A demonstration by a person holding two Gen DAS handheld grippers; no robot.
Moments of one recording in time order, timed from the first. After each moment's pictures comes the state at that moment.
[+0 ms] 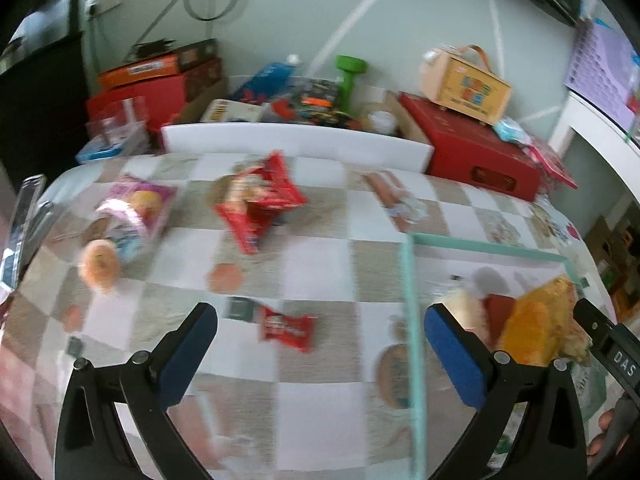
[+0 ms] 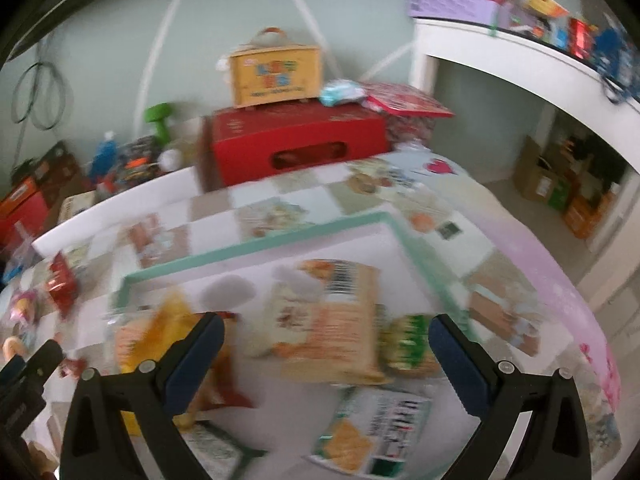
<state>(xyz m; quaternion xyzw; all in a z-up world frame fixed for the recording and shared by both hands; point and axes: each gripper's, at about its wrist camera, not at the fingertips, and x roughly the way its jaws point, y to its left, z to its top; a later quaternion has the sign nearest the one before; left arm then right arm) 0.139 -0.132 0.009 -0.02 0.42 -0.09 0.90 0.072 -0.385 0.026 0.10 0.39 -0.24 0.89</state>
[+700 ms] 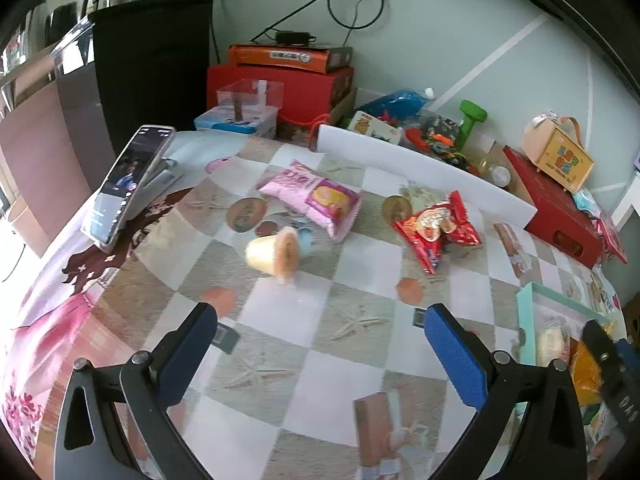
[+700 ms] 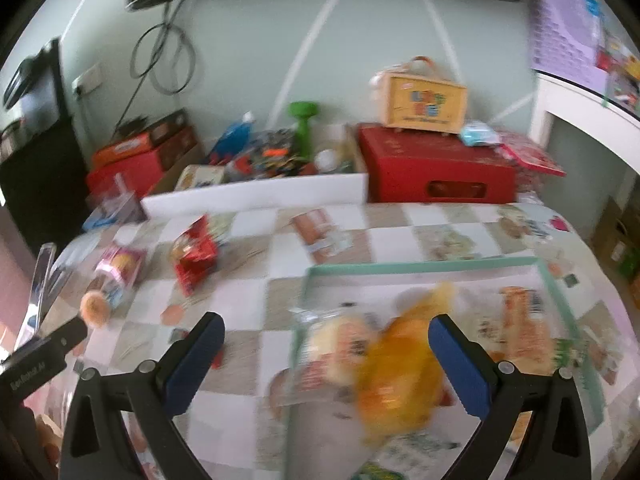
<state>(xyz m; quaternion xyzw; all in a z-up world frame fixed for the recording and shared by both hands) 0.126 0.002 0.015 -0.09 0.41 0.04 0.91 0.106 -0.251 0.035 0.04 0.36 -0.08 0.93</state>
